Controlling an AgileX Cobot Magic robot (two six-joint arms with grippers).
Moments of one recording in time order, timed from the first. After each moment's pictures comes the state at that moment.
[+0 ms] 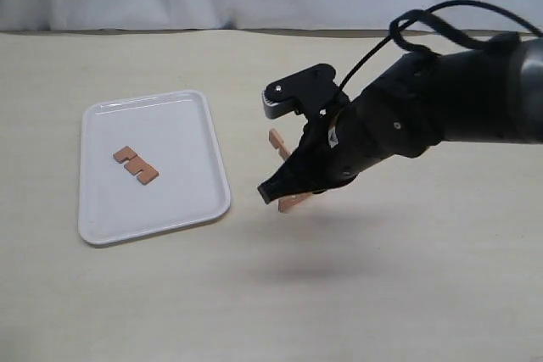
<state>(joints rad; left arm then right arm) 0.07 0.00 0.00 0.12 0.32 0.08 0.35 1.74 -1.00 -0.14 0.44 0.22</state>
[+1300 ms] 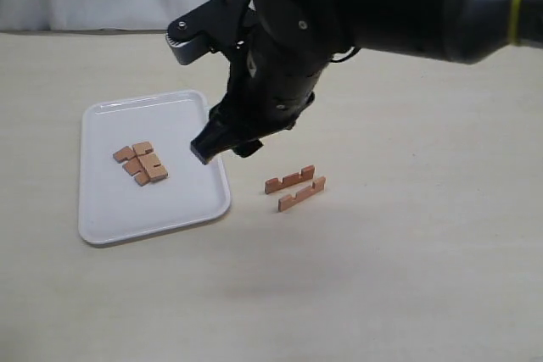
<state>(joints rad) 0.07 0.00 0.00 0.12 0.32 0.08 0.51 1.80 -1.44 -0.21 0.89 0.16</state>
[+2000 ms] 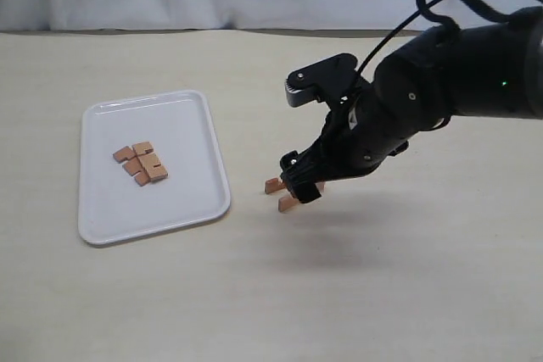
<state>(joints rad) 0.07 0.00 0.00 0.12 0.32 0.08 0.28 1.75 -1.04 -0.12 0.56 0.17</state>
